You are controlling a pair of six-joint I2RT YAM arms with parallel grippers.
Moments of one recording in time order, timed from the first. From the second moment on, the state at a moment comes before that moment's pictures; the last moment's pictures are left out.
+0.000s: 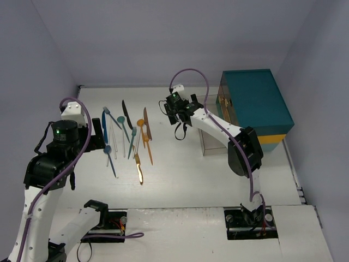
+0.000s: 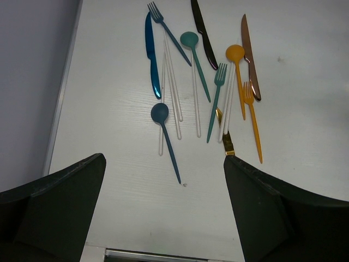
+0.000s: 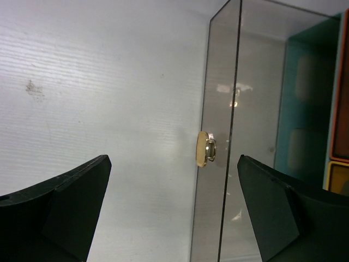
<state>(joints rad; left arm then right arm) -0.25 0.83 1.33 -1.06 -0.30 -0.20 0.68 2.03 1.71 -0.57 0.56 0.20</state>
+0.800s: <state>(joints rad) -0.25 0.85 1.33 -1.08 -0.27 -0.23 0.55 2.03 1.61 -0.60 0.32 0.30</state>
